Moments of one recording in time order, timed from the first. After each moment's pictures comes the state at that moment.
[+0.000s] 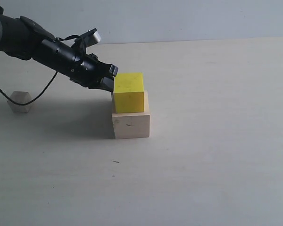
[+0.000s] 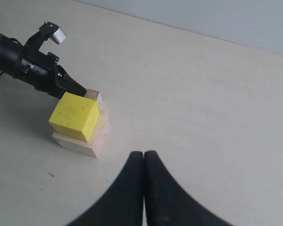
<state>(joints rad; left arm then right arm) -0.29 2.20 -1.46 -1.04 0.80 0.92 0.78 1.19 -1.47 -0.34 1.22 0.41</state>
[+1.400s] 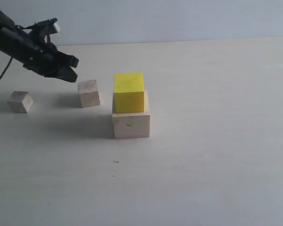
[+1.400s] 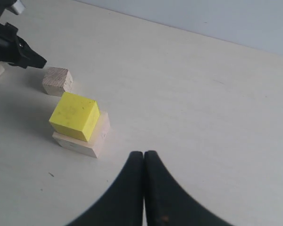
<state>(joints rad) -0.12 2.11 -1.45 -0.74 0.75 0.76 0.78 1.19 -1.47 -0.34 1.22 0.41</state>
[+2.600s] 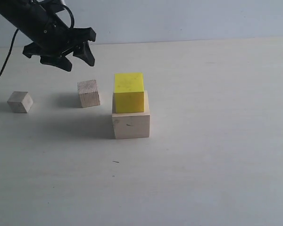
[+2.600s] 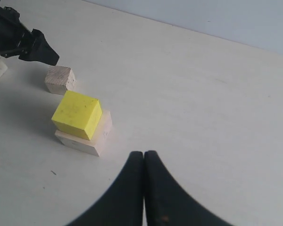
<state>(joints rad) -0.28 2.00 -1.55 -0.40 0.86 0.05 0.78 1.19 -1.47 -0.33 1.22 0.40</state>
